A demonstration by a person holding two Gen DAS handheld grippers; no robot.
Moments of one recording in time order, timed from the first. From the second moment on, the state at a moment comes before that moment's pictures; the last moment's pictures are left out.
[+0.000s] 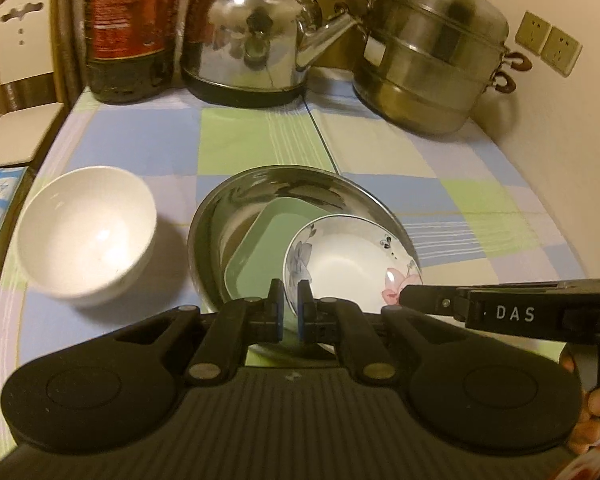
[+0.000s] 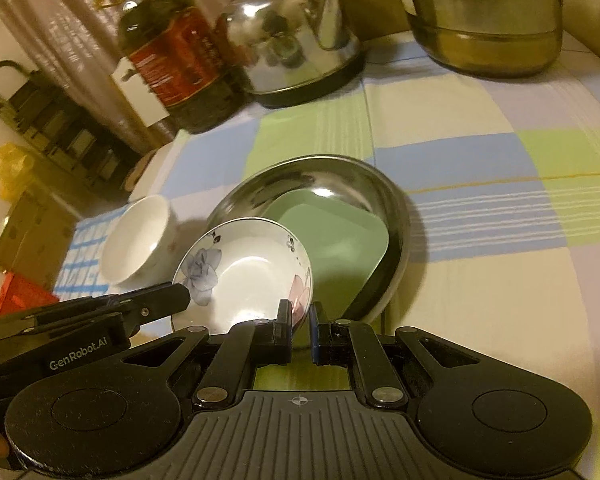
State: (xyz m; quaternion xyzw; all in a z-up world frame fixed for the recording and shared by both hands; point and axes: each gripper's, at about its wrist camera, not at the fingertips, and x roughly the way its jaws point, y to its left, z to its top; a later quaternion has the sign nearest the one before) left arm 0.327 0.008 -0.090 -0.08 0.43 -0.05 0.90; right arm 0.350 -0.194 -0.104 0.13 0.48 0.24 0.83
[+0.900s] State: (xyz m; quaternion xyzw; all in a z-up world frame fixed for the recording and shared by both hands) left arm 0.400 0.016 -0.141 -0.05 0.50 -0.09 0.86; right arm 0.407 -0.171 -0.149 0.12 0.53 0.16 0.83
